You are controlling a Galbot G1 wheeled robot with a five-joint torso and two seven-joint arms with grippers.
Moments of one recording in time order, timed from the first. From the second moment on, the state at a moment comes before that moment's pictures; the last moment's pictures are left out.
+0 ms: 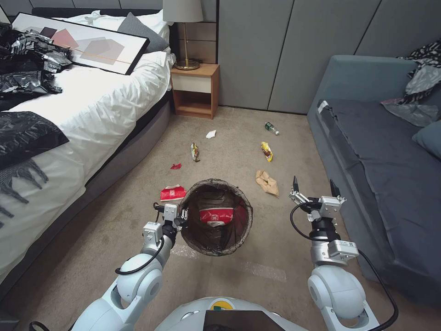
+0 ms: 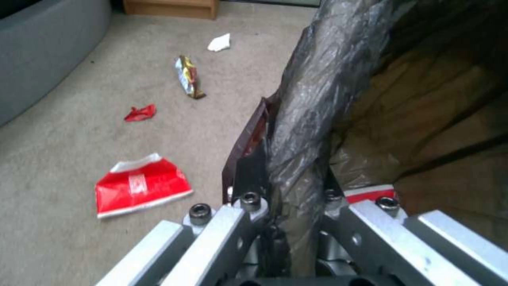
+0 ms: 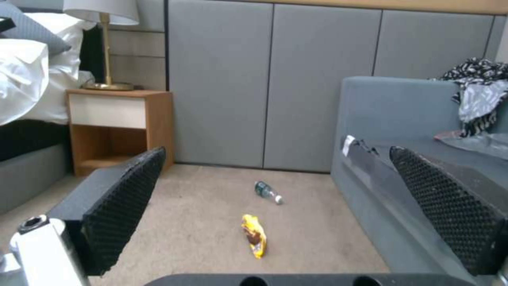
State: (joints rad) left arm 1.46 -1.08 -0.21 -2.18 -0.51 0.34 -0.31; right arm -1.63 1.33 0.56 2.23 0.11 0.12 0.30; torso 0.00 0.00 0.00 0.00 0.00
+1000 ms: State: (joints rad) left arm 1.45 -1.08 -0.21 -2.17 -0.50 0.34 -0.31; right arm -1.63 1.33 0.56 2.23 0.11 0.11 0.30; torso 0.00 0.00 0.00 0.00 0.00
